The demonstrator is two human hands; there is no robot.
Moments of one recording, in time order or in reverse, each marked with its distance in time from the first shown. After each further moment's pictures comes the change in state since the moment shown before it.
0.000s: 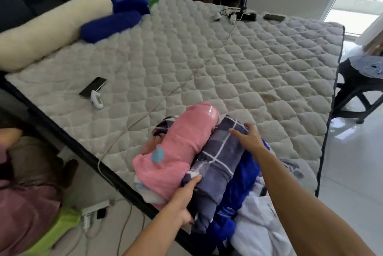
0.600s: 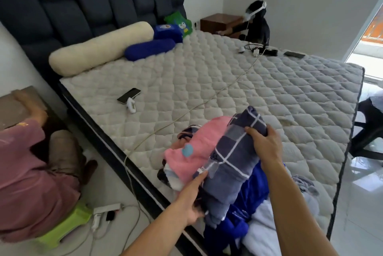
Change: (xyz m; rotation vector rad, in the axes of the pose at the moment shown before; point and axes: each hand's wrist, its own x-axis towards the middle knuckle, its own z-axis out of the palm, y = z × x) left_hand -0.091 -0.017 -0.031 -0.186 -0.176 0.227; right_hand -0.114 -0.052 0.012 0.177 0.230 -0.362
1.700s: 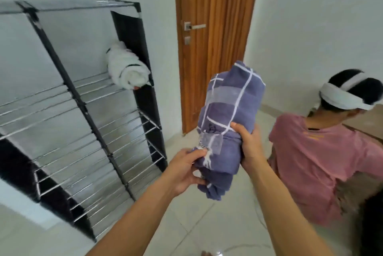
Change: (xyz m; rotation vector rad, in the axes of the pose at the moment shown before) left_hand -0.446 -0.145 -0.513 -0.819 1.018 0.940; right_hand -0.700 -0.126 0.440 0.324 -1.904 0.006
